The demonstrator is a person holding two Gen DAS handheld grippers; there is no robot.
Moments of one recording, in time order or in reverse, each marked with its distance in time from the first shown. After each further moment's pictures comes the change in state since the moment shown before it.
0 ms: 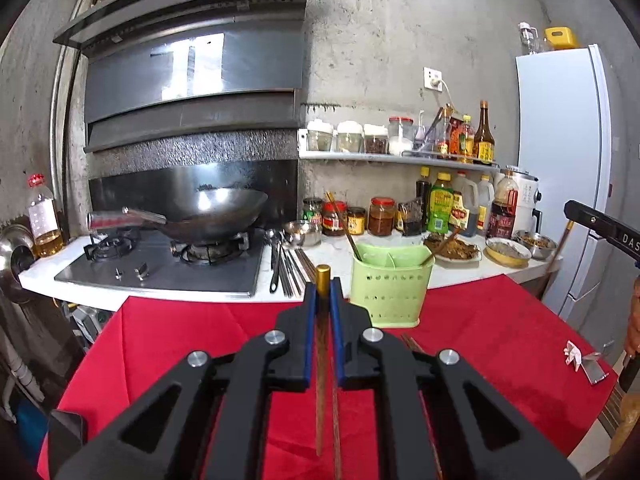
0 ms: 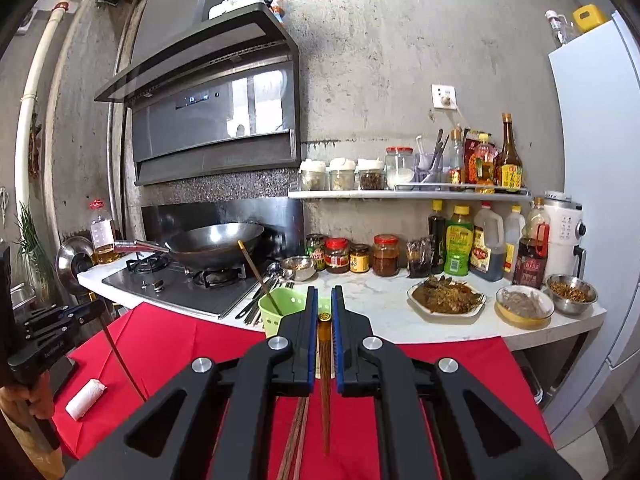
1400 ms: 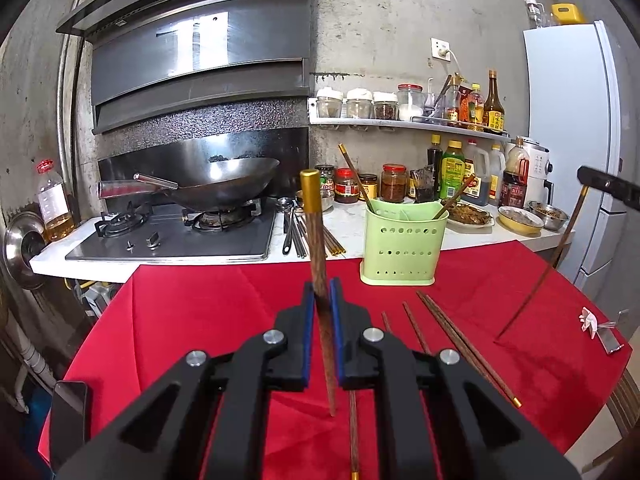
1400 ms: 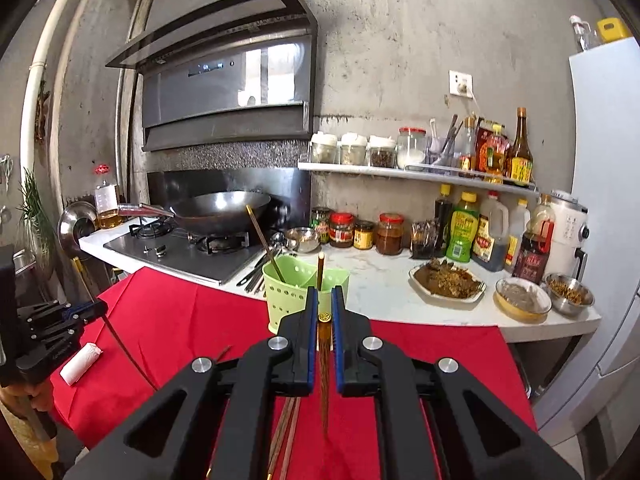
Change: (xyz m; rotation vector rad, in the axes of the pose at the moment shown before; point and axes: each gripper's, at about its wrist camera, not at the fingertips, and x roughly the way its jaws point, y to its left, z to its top) left arm 0.004 0.003 -0.032 0.019 0.088 0.046; right arm 0.004 0.008 -0.011 -0.068 0.097 0.010
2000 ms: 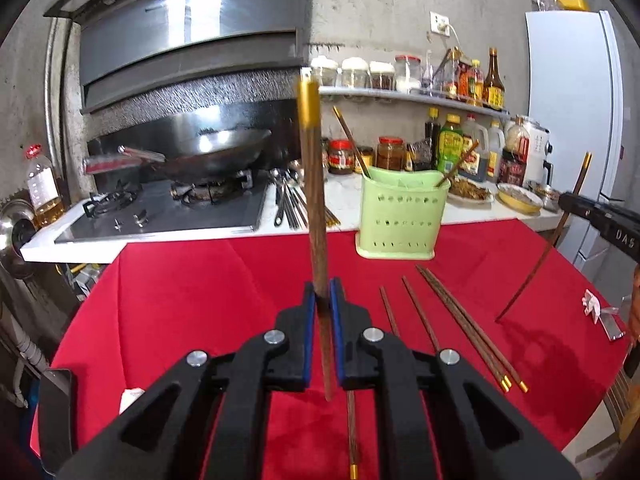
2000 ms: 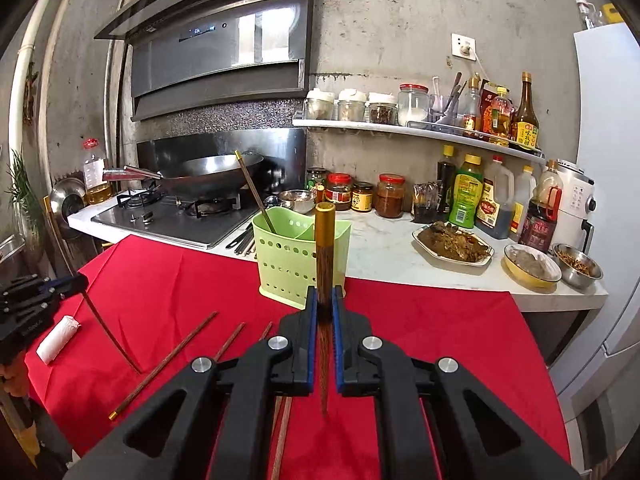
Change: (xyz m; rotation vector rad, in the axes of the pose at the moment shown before) left arm 0.027 0.001 -0.015 0.001 0.101 -0.029; right arm 0.038 0.009 -0.039 -0.004 0.077 -0.035
